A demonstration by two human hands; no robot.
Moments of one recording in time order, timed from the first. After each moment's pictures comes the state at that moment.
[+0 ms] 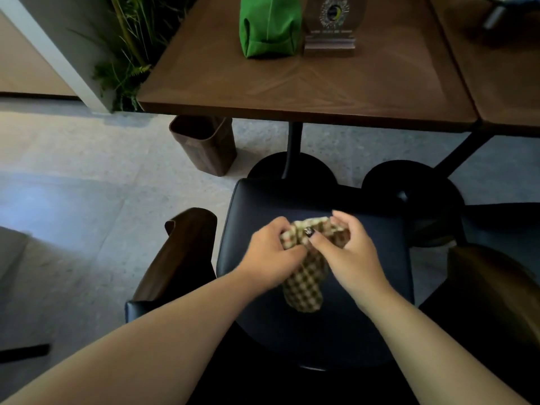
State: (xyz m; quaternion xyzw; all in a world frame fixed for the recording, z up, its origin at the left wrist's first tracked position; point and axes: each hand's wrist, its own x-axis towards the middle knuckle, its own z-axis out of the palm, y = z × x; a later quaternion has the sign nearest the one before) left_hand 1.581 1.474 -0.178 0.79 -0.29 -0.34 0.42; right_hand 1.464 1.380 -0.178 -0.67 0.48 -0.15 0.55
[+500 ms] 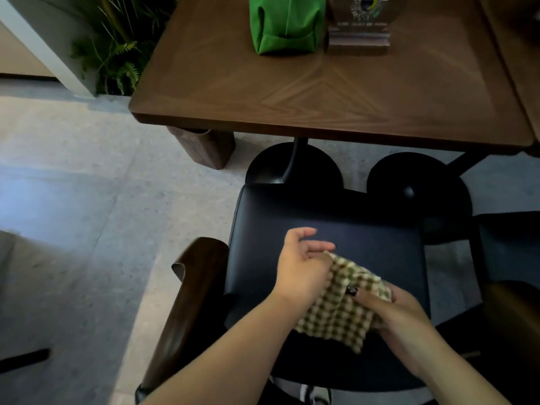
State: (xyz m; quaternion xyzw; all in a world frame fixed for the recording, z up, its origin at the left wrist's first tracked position) left_hand 1.596 1.429 -0.198 0.67 -0.07 -0.47 0.57; right_hand 1.446 1.364 -0.200 -0.41 0.53 -0.07 0.74
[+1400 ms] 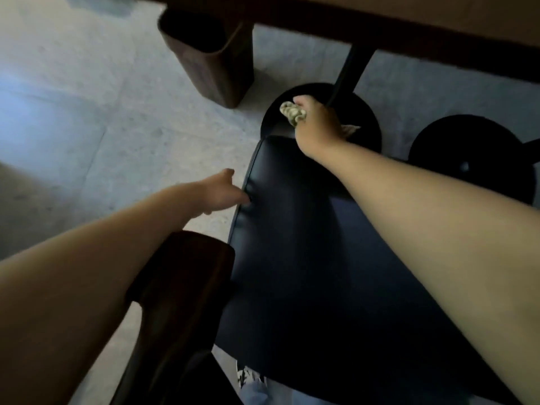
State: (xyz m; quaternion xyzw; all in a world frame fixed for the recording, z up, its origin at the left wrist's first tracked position) left_hand 1.818 1.451 -0.346 0.83 -0.10 -0.53 0.16; right_hand 1.759 1.257 -0.342 -0.86 0.37 0.01 0.35
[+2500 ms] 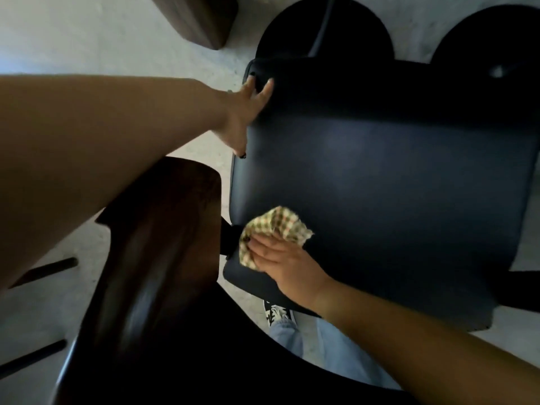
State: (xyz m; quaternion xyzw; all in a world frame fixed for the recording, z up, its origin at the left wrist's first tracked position) left_hand 1.810 1.400 -0.326 0.72 -0.53 -0.38 -0.24; right_hand 1.537 1.479 -0.407 -0.94 -0.01 -0.02 0.34
